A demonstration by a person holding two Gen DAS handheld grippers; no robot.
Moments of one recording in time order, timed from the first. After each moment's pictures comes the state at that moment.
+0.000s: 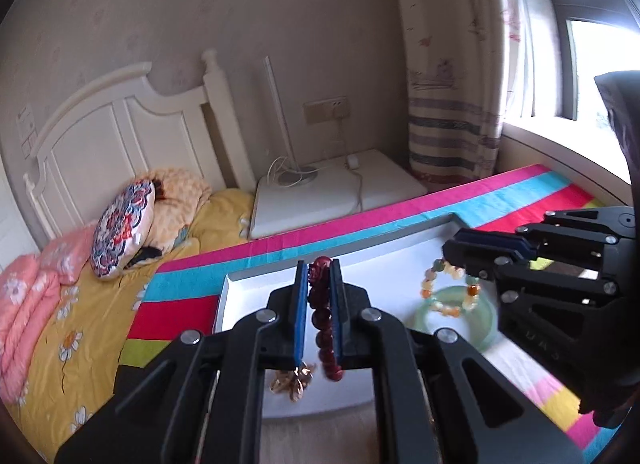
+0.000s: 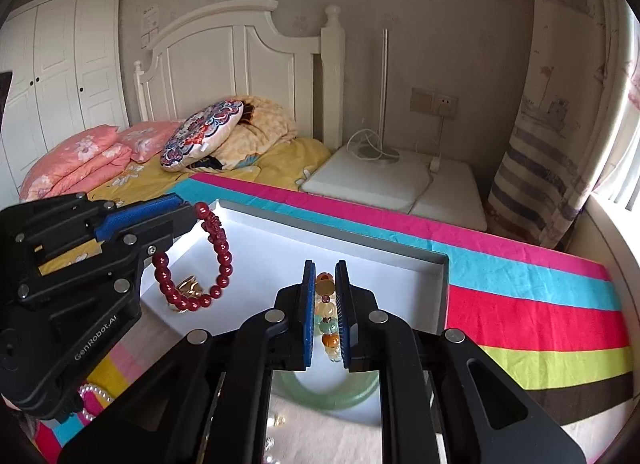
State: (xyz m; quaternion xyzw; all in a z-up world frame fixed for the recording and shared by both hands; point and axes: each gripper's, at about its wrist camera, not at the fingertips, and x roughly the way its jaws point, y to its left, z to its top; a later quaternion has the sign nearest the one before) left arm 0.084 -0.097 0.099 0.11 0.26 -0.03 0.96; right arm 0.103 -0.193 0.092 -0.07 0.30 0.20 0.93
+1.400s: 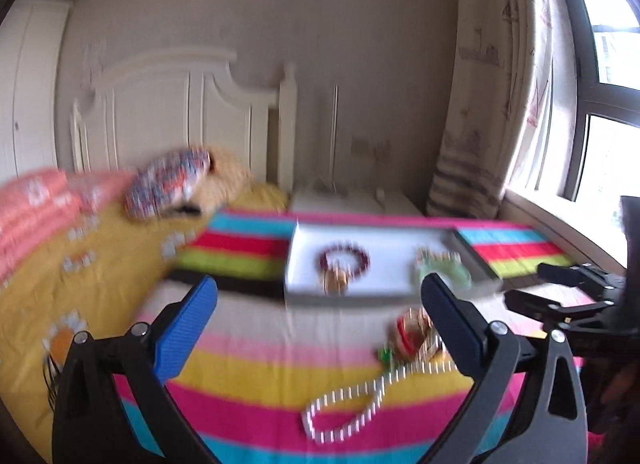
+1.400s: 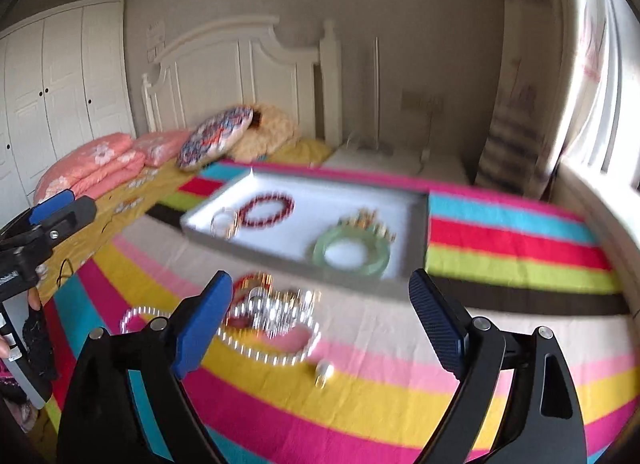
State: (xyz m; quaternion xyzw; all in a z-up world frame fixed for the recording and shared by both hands) left arm -0.099 0.001 0.098 -0.04 0.21 0.00 0.98; right arm -0.021 -0.226 0.073 -0.04 0.29 0.20 0.93
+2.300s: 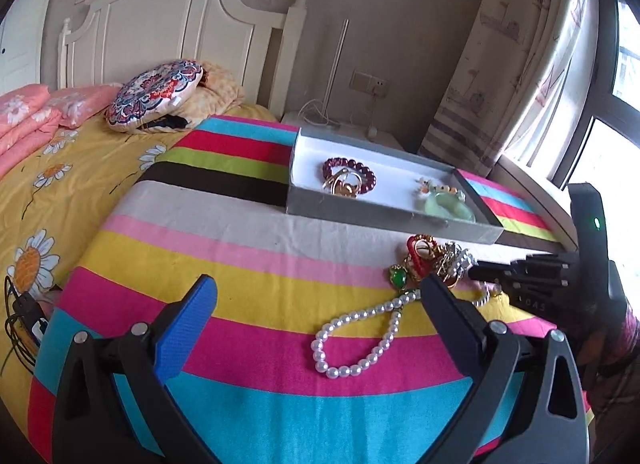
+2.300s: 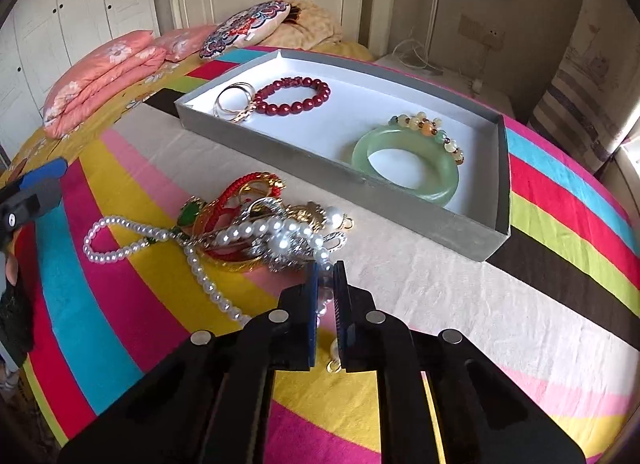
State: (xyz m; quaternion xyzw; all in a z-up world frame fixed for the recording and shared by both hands) left arm -0.088 0.034 0.043 -0.11 0.31 -0.03 0.94; right arm 0.013 -0.187 0.020 -0.15 0.41 0.24 0.86
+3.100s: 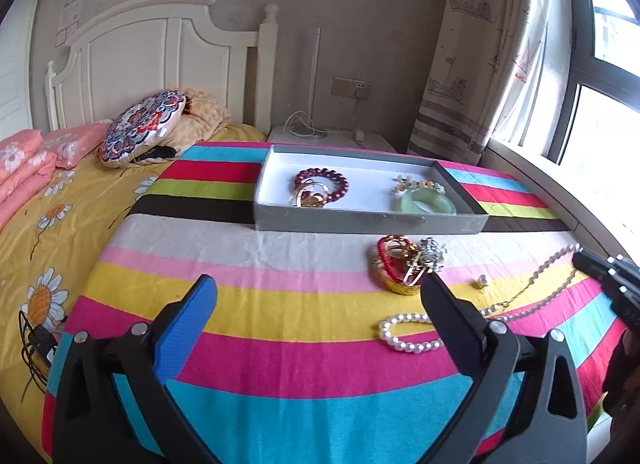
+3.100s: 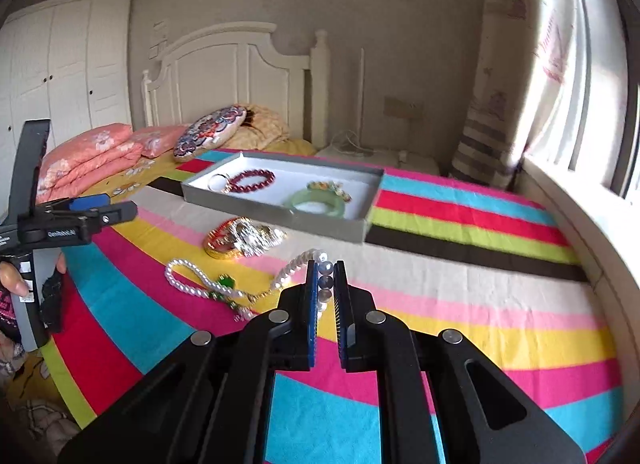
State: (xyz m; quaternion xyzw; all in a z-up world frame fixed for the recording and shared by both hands) left arm -0.091 -0.010 0.060 -0.04 0.30 -0.04 0.95; right arm -0.101 -0.294 0.065 -0.05 0.26 0.18 0.95
